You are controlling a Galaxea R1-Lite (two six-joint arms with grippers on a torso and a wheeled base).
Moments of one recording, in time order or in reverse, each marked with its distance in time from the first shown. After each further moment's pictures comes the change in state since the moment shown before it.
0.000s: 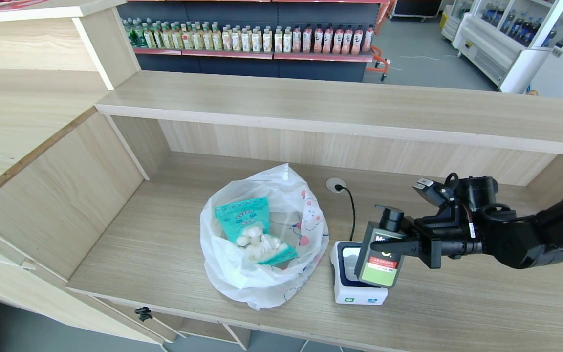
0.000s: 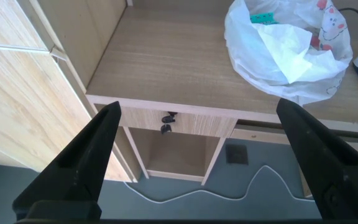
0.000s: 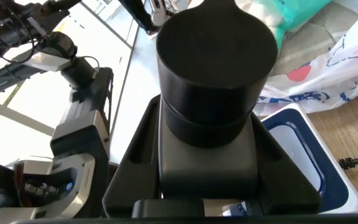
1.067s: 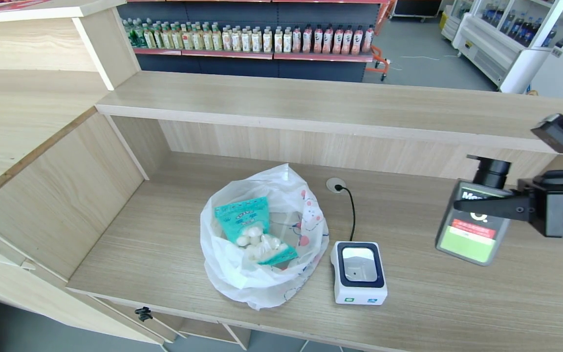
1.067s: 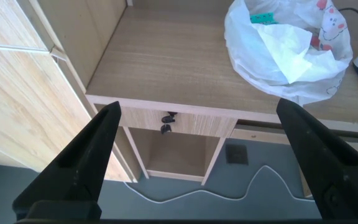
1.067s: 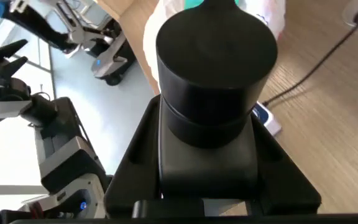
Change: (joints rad) left arm 0.000 0.000 0.000 0.000 0.000 0.000; right arm -0.210 -0.577 -0.110 0.732 -0.326 0.006
